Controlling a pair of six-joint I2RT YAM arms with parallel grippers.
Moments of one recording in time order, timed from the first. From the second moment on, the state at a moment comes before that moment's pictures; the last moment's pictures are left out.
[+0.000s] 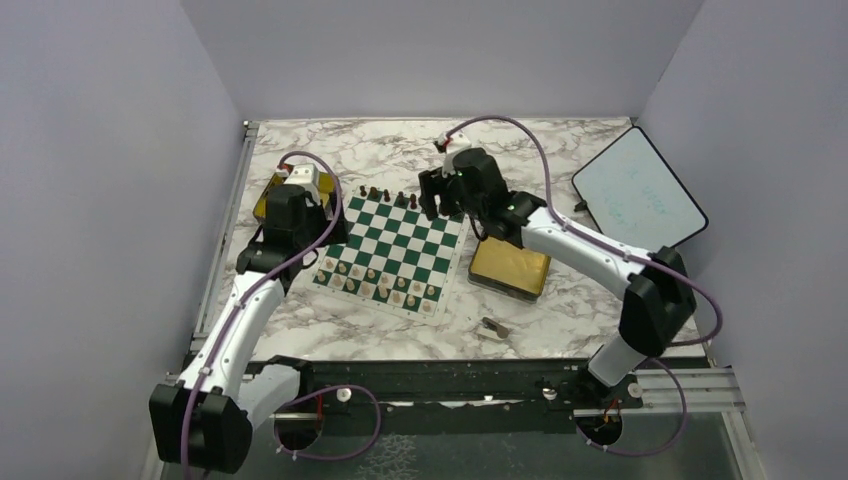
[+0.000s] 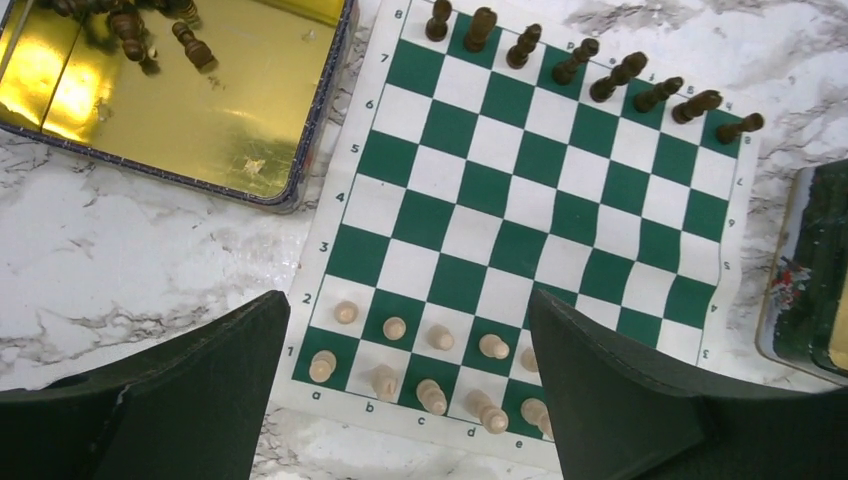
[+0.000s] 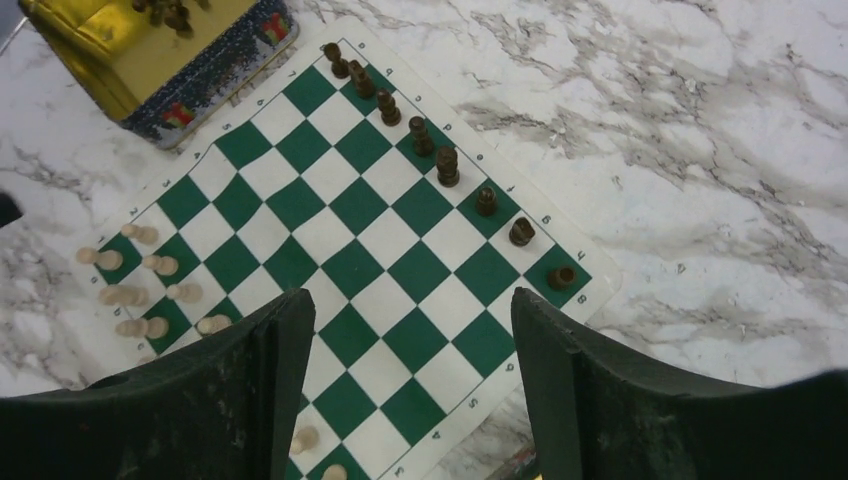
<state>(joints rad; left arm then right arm) -0.18 0.98 0.81 -0.39 -0.02 -0.21 0.76 1.69 1.37 -0.16 0.17 0.15</state>
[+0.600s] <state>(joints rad) 0.04 1.48 1.14 -0.37 -0.19 -0.20 0.77 1.35 1.02 -0.09 -0.03 0.25</state>
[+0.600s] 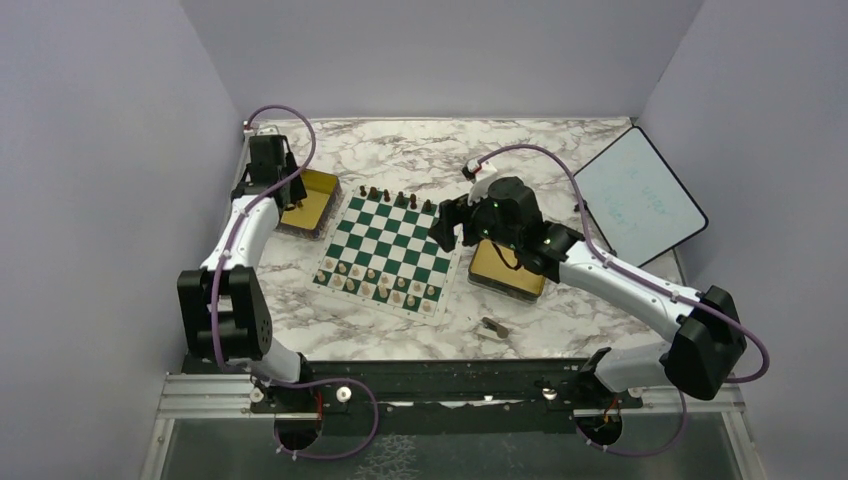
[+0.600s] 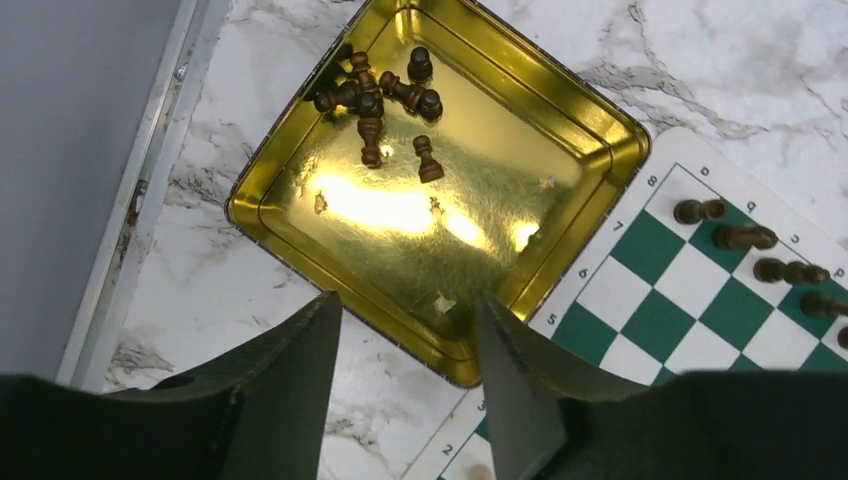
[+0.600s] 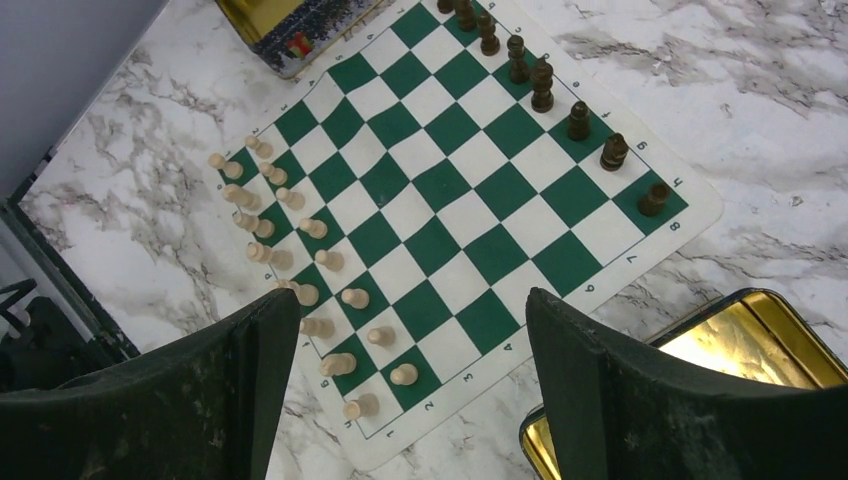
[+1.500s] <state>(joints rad) 0.11 2.06 1.52 -0.29 -0.19 -0.17 0.76 1.32 1.01 -0.08 -0.01 0.26</state>
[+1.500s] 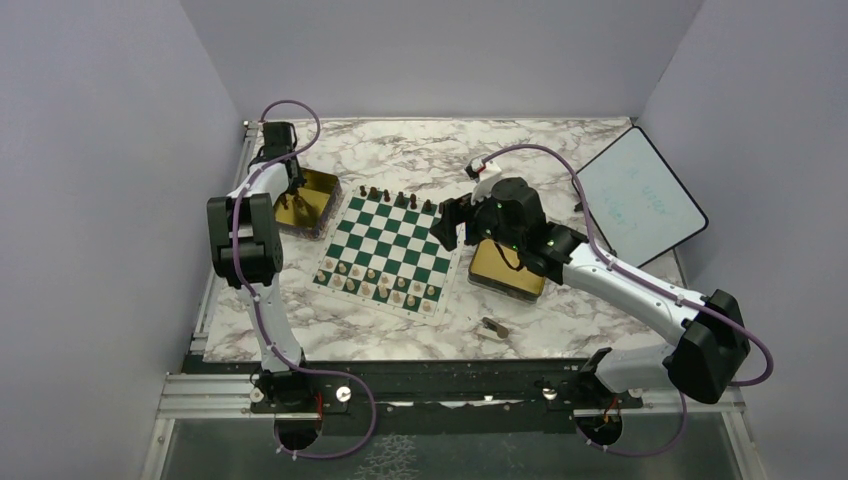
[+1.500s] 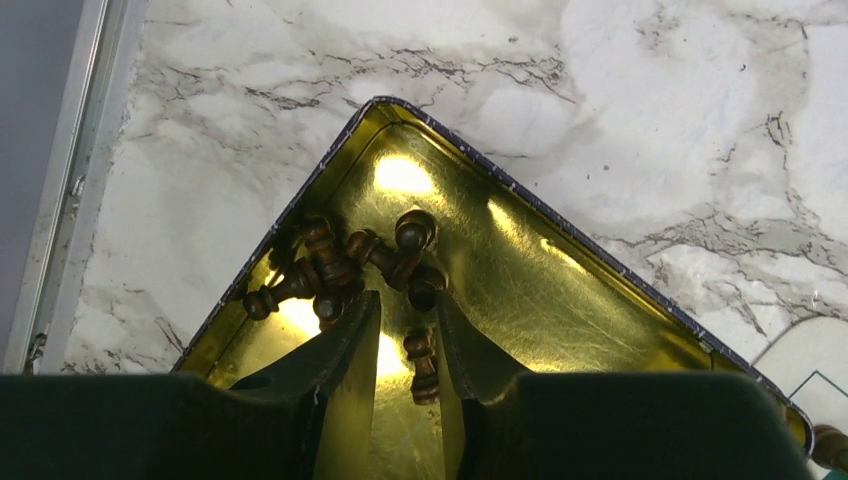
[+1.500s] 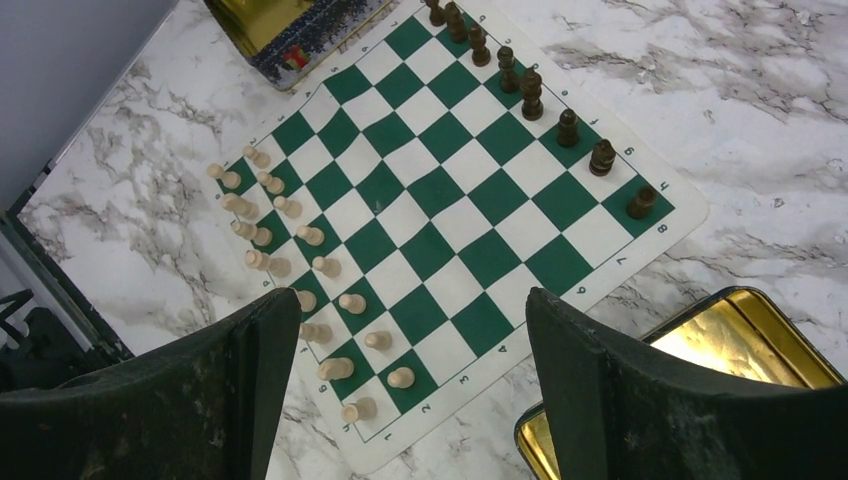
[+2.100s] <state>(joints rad) 0.11 2.11 1.58 -0.30 -0.16 -0.15 0.76 1.32 1.01 -0.08 0.01 0.26</state>
